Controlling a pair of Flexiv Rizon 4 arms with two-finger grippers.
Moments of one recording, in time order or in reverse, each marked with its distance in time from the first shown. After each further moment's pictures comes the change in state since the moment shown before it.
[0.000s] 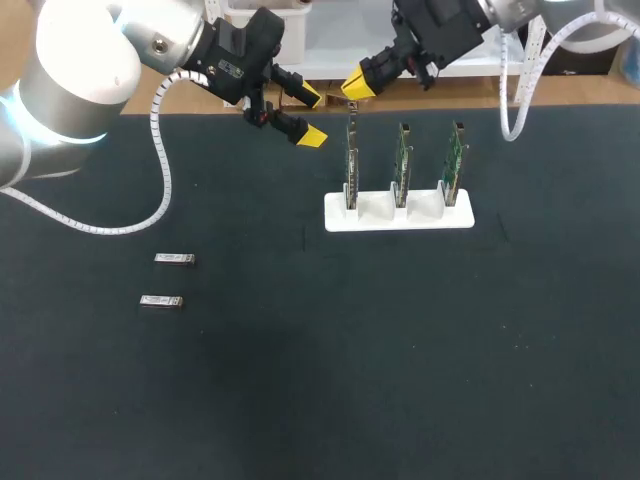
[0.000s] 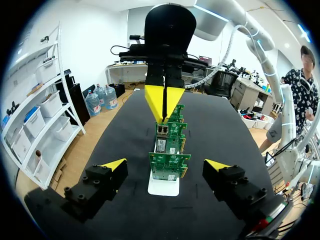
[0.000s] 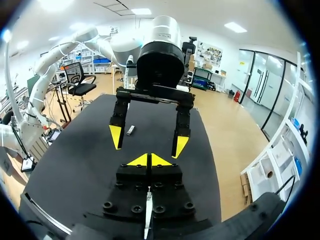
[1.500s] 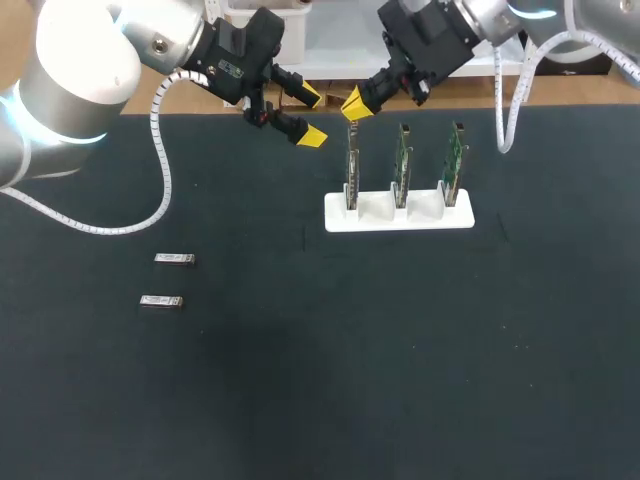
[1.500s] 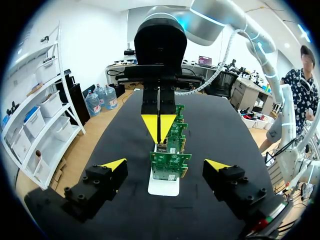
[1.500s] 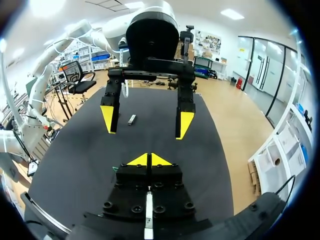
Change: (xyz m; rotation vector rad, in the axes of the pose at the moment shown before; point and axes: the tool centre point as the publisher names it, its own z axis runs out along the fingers) left arm 0.000 0.000 0.000 0.000 0.000 0.000; right arm 0.032 0.002 0.019 -0.038 0.070 0.080
